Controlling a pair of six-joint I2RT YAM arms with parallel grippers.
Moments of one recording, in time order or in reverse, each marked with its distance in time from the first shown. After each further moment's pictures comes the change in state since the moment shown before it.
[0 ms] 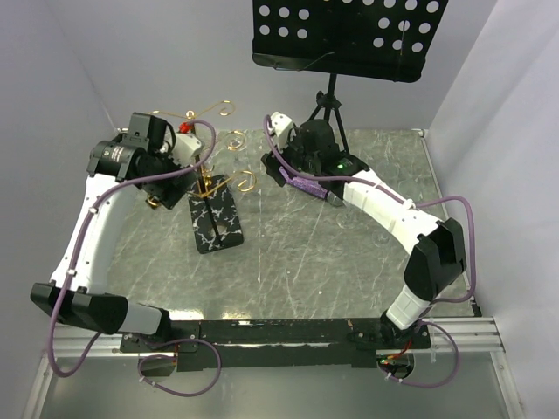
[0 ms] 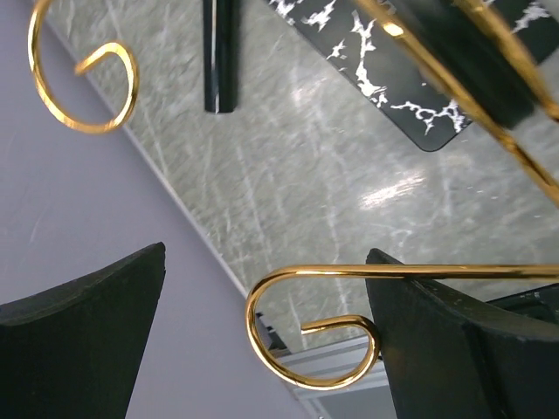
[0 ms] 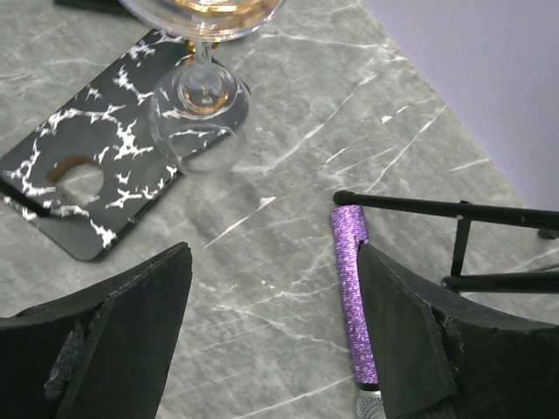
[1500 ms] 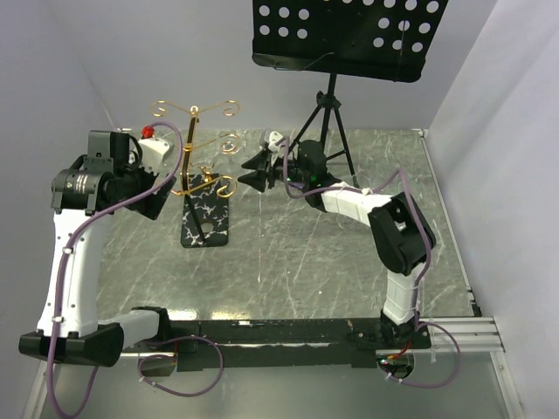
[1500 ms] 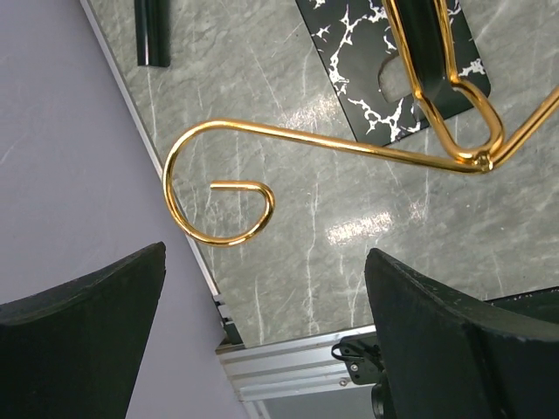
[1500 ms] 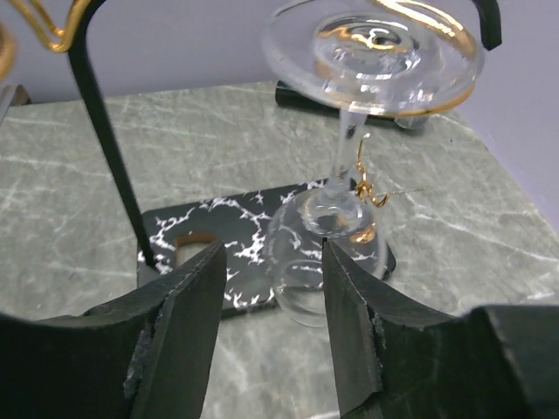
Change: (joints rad) left arm 0.155 -0.206 -0.088 0.002 0.079 -0.077; right arm -0.029 0.241 -0.233 0.913 -0.592 0.245
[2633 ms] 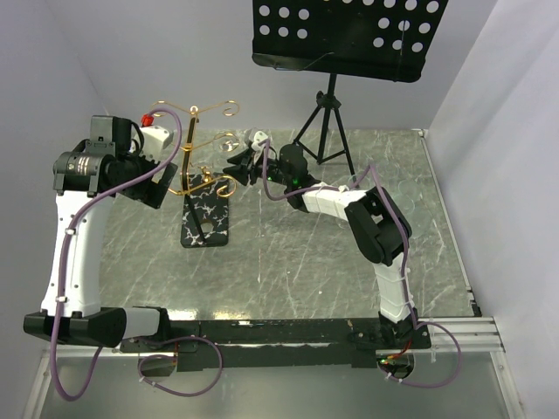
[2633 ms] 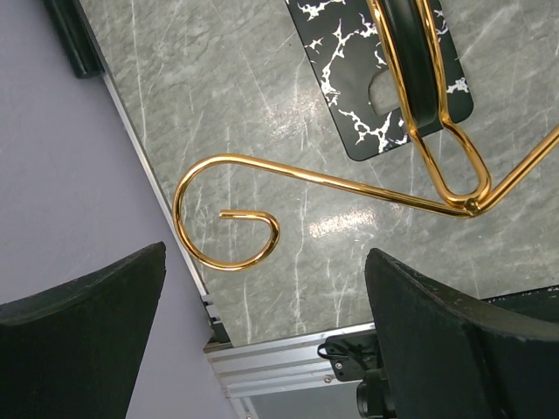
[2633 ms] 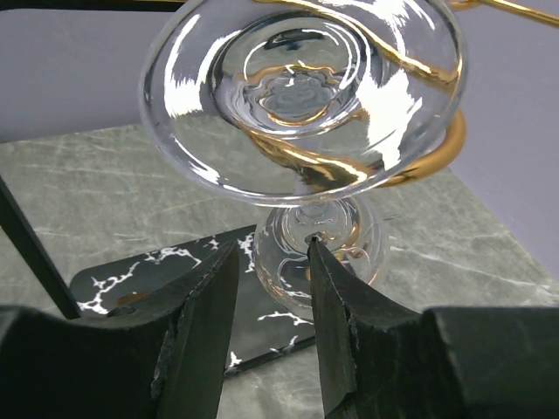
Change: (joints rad) left arm 0.000 0.115 0.135 -0.055 0.013 -0.053; right arm 0.066 0.192 0.140 0.146 0.189 0.037
